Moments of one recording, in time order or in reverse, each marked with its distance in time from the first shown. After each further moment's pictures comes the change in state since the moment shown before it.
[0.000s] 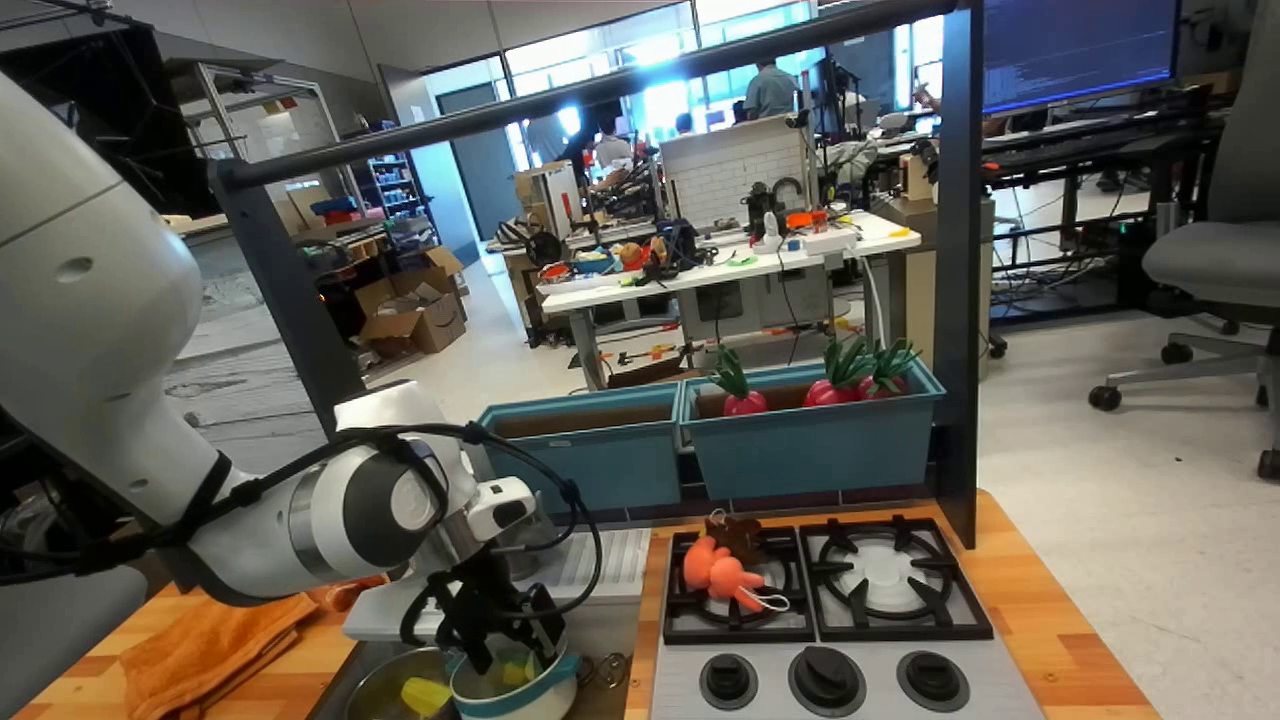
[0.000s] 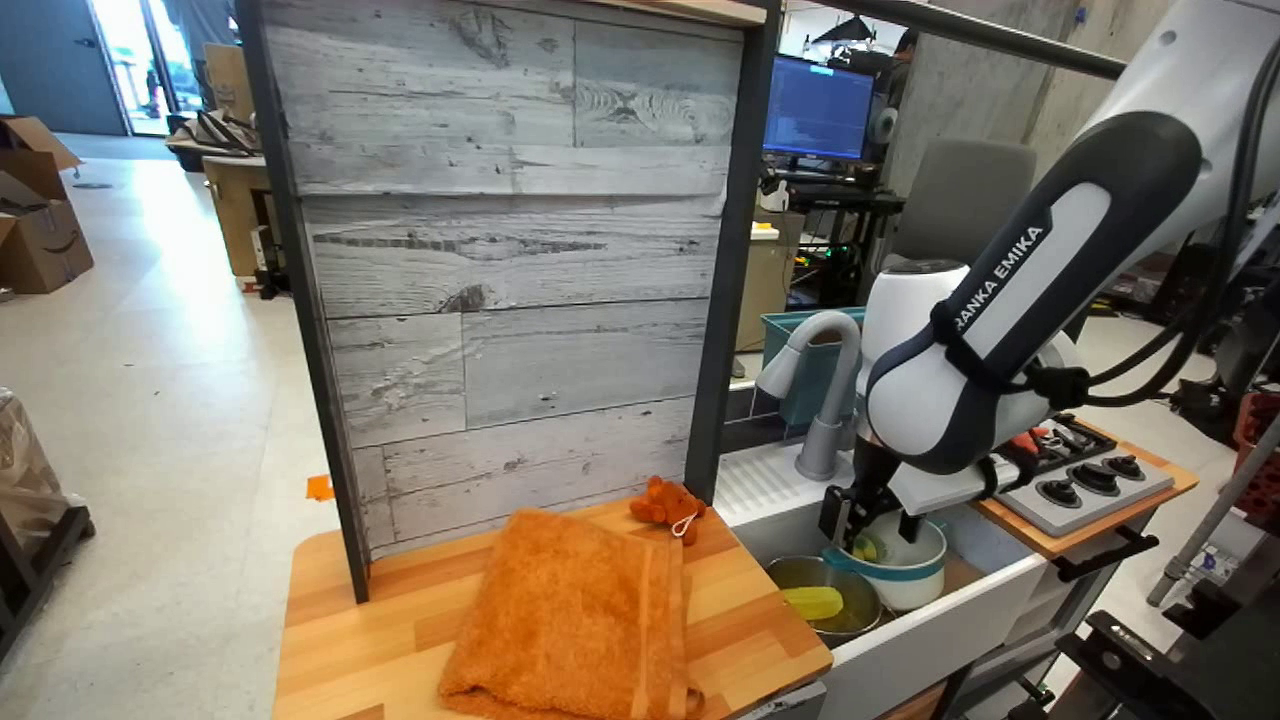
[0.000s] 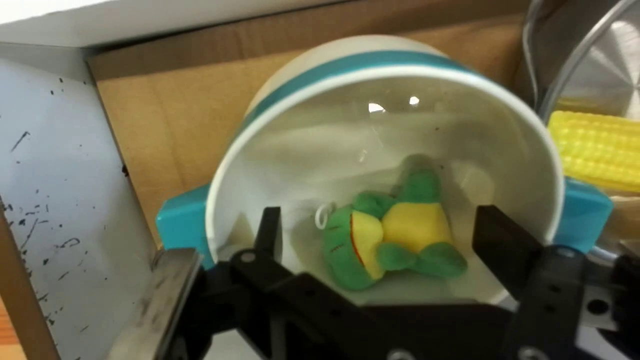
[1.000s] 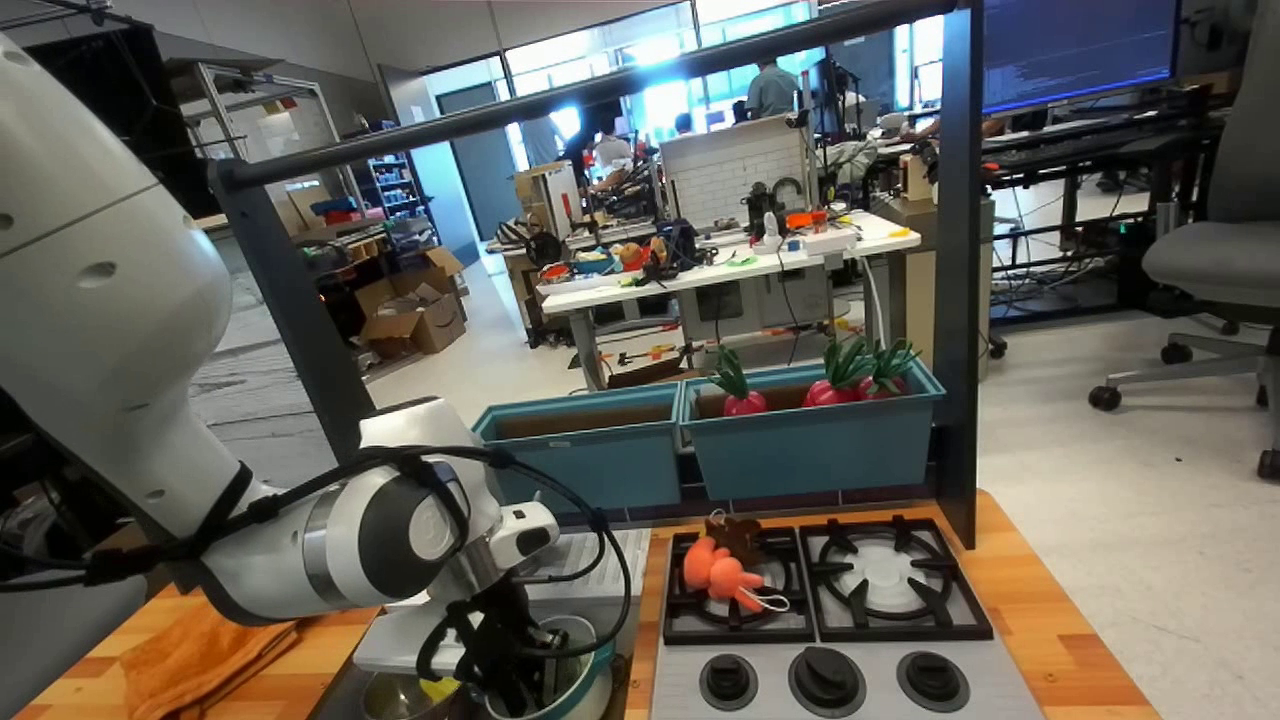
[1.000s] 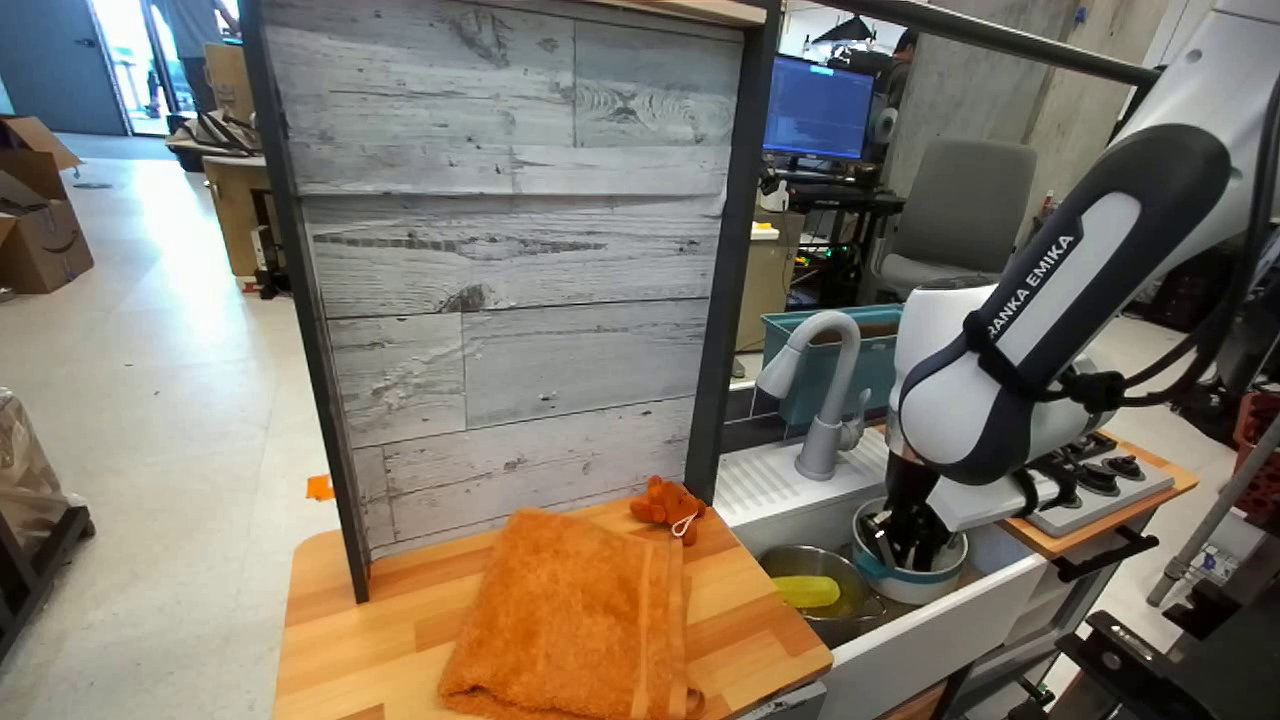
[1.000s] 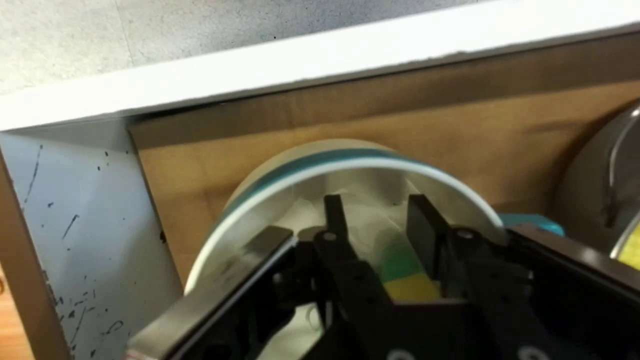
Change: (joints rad) arm -0.070 -0.007 0.026 -0.055 0.000 0.006 -0.054
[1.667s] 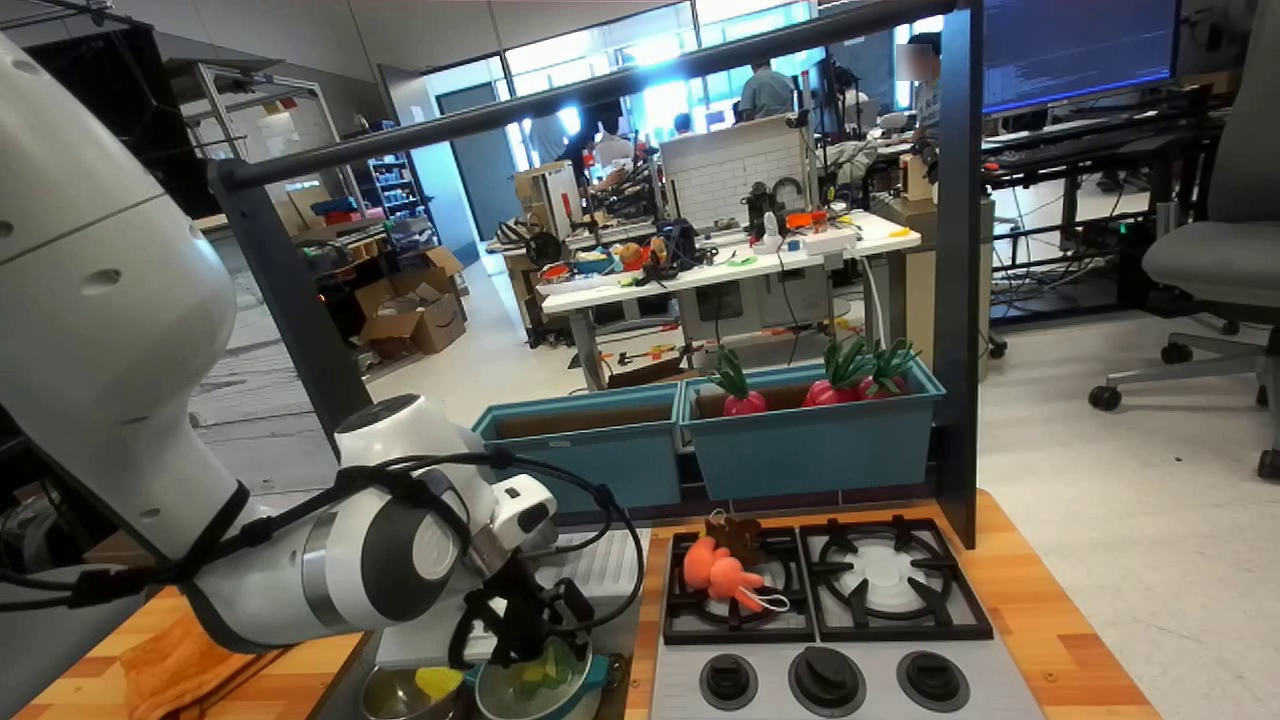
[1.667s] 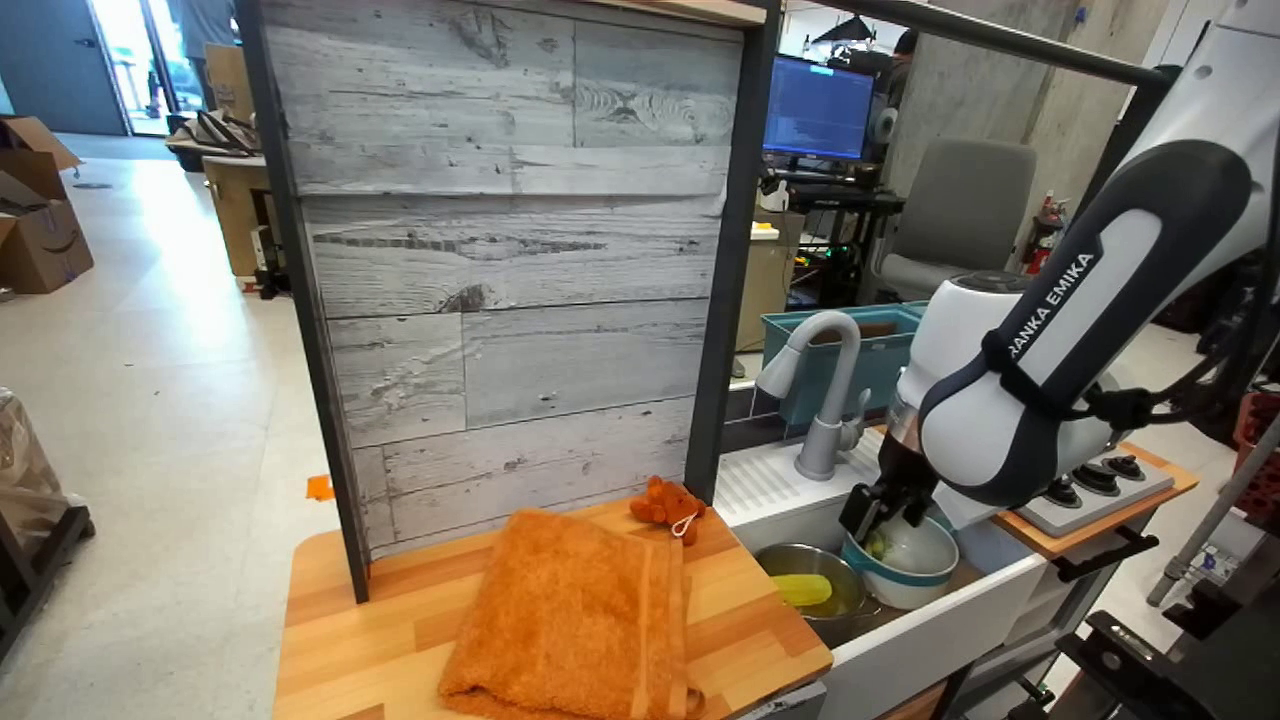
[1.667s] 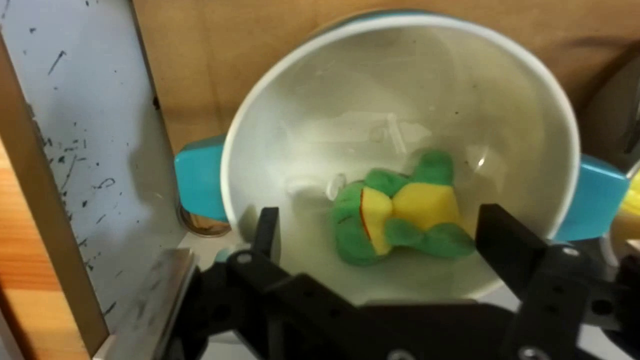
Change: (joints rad) arm -0.007 0.003 -0.006 -0.037 -0.039 0.271 -0.103
